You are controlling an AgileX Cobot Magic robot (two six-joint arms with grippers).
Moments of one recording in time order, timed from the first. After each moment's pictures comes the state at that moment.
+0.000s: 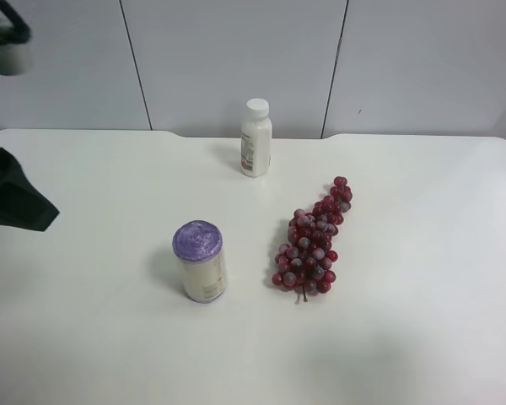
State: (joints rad) left arm -0.43 1.09 -0.96 -0.09 1.05 0.23; right arm 0.00 0.00 -0.51 0.16 1.07 -0.18
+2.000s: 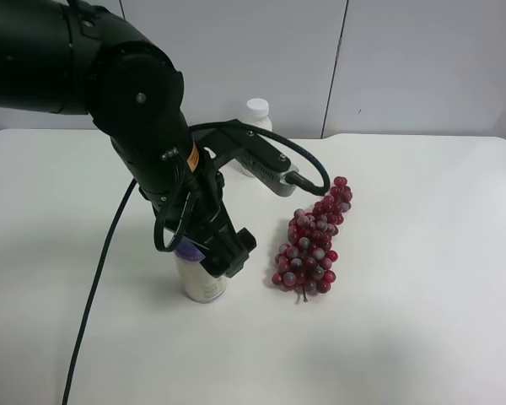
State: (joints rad) left arm -0.87 1.73 -1.15 0.09 0.76 -0.04; right arm 0.00 0.00 -0.51 0.16 1.07 -0.17
